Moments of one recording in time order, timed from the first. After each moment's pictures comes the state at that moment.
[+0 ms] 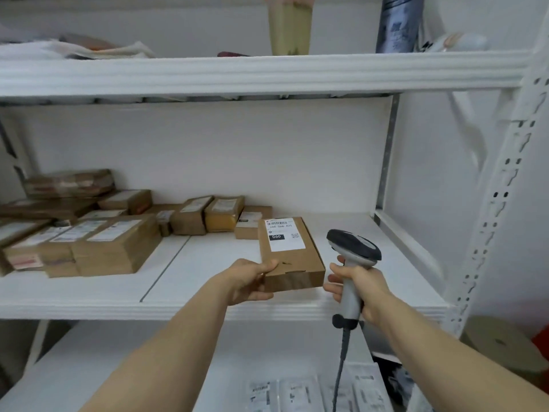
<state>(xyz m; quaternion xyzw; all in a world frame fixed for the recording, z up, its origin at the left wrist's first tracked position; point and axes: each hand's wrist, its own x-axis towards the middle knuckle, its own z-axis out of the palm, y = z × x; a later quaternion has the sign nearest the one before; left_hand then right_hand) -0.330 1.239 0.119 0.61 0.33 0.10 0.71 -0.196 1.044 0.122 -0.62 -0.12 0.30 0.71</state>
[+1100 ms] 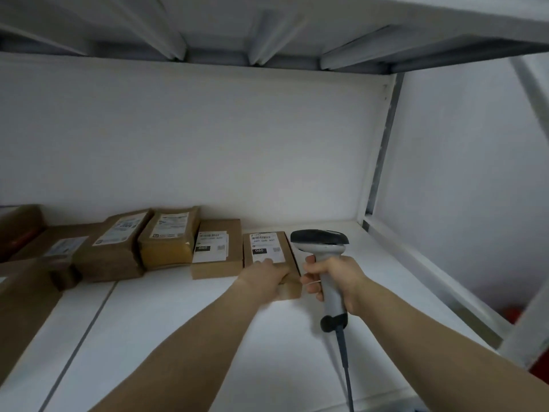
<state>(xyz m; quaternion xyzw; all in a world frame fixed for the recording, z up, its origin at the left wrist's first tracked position) -0.130 1.380 0.083 0.99 0.09 -0.03 -0.04 -0.086 1.214 0.133 -0.69 -0.11 0.31 0.64</state>
